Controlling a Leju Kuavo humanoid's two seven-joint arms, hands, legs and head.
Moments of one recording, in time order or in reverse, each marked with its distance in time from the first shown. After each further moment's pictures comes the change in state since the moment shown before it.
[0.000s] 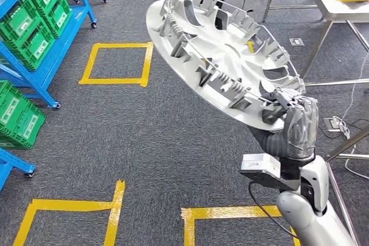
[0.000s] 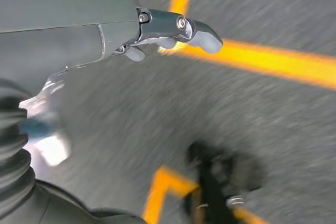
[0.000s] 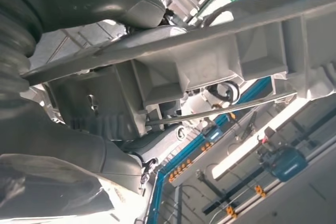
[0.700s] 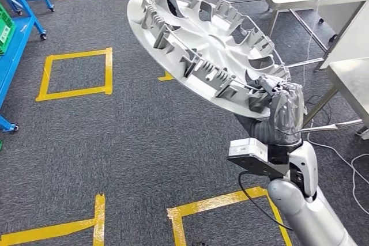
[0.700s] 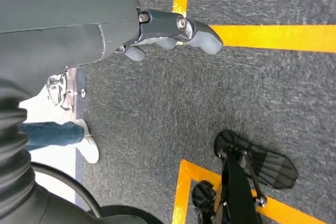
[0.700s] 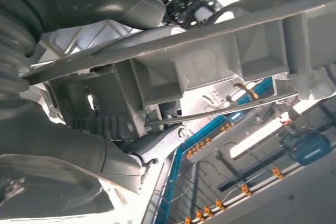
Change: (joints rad) left arm 0.001 -0.003 0.088 -0.023 0.029 -0.093 0.138; right arm -0.093 0.017 0.053 0.059 -0.024 0.027 0.023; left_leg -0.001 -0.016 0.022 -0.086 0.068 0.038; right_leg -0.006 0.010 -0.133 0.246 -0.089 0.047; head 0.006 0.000
